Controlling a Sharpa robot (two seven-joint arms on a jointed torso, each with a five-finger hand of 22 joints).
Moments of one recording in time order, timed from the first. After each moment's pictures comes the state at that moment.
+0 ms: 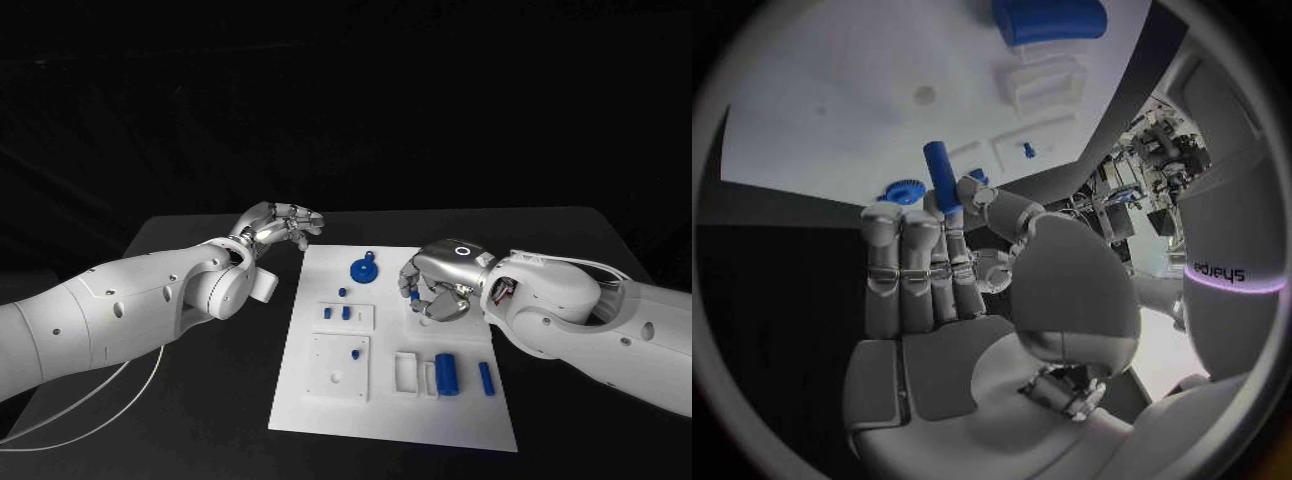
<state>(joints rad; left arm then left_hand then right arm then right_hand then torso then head) 1.28 -0.73 -0.12 1.28 -0.26 -0.31 0.34 0.99 -0.08 0.49 -0.23 0.22 0.82 0.17 0.34 0.41 1.02 0.10 0.54 0.14 1.00 -0.01 1.02 0.45 0.04 0.81 -0.09 0.79 1.21 1.22 -0.86 0.00 1.67 -1.79 -0.17 -0.07 1.18 -0.20 0.88 -0.21 0.04 1.05 0.10 0.35 0.57 1.23 0.04 0.27 0.31 1.31 -0.08 0.90 1.13 0.15 1.26 -0.06 0.87 1.31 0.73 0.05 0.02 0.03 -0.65</state>
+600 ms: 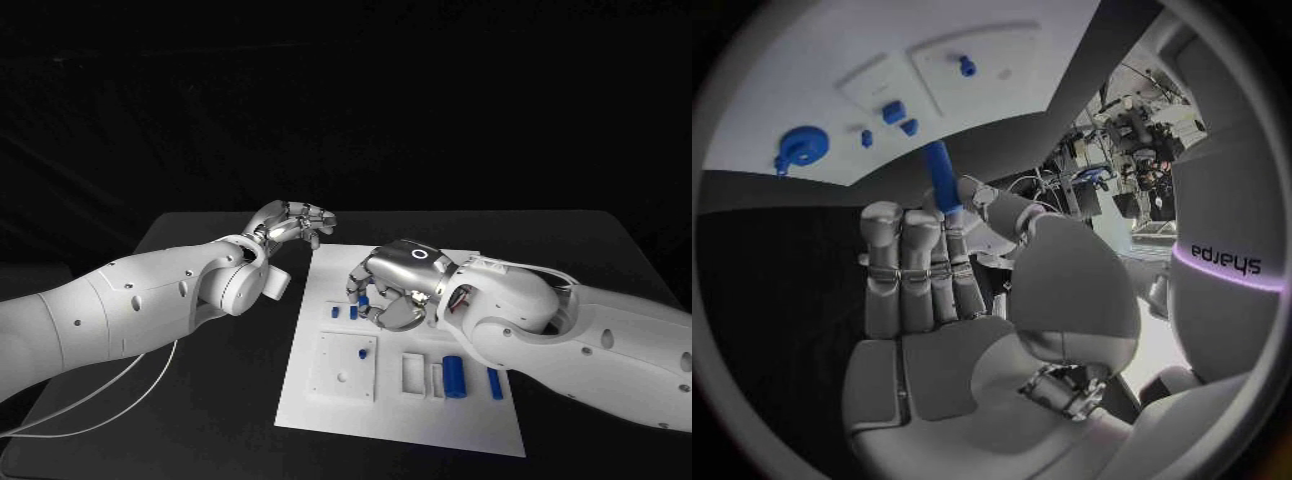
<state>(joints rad) 1.28 -0.72 -0.12 1.27 -0.26 -0.31 0.34 0.99 -0.08 0.49 -0.23 0.22 0.81 0.18 0.34 0.41 1.02 0.10 0.54 0.14 1.00 -0.01 1.02 0.45 0.04 0.81 -0.09 0.79 1.21 1.21 -0.70 0.00 1.70 -1.75 -0.25 -0.03 1.18 -0.20 0.88 -0.21 0.05 1.05 0.10 0.35 0.58 1.23 0.04 0.27 0.31 1.31 -0.08 0.90 1.13 0.15 1.26 -0.06 0.87 1.31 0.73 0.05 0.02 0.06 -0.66</state>
